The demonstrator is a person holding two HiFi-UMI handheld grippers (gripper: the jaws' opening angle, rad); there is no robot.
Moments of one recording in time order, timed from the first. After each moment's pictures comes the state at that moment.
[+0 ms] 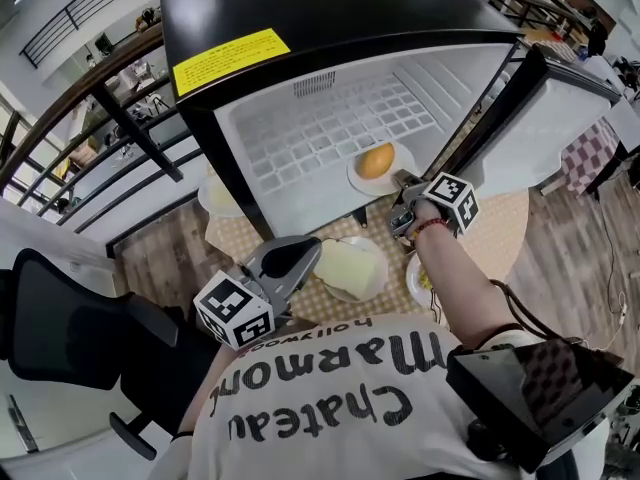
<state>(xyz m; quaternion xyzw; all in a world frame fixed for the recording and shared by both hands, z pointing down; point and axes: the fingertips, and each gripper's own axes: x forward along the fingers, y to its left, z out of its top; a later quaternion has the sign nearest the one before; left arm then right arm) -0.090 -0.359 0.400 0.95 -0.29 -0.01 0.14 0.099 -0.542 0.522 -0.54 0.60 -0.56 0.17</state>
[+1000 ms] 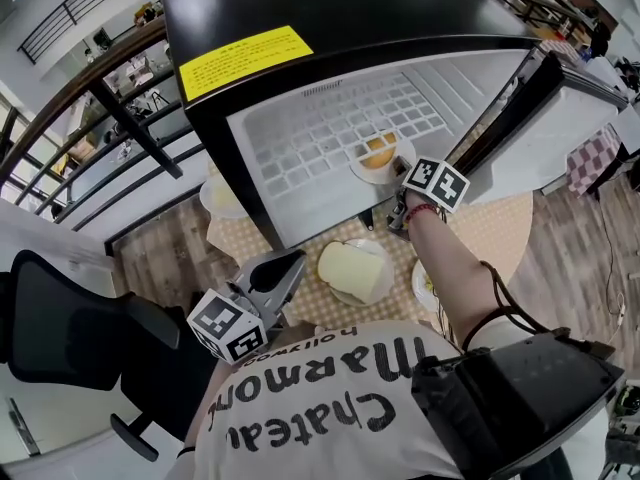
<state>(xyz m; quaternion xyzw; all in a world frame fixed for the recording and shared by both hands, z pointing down) -0.128 -0.354 0.421 0.93 -0.33 -0.01 0.17 0.089 -0.584 0.524 -0.62 0.68 -0.40 -0.01</state>
